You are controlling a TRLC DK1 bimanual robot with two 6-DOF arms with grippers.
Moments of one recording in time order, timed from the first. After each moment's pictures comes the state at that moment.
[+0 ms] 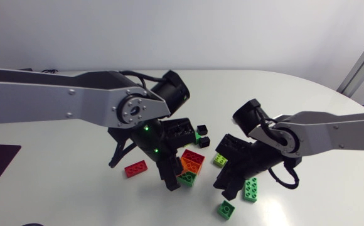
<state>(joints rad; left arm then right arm) -0.78 1.71 1.21 -0.76 0.14 0.46 0.48 1.52 0.76 -0.46 -0.36 -0.43</state>
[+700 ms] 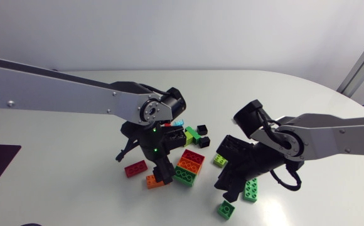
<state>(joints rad) -0.71 1.89 1.27 -0.82 0.04 0.46 0.49 1.49 0.75 -0.45 -0.33 -0.43</state>
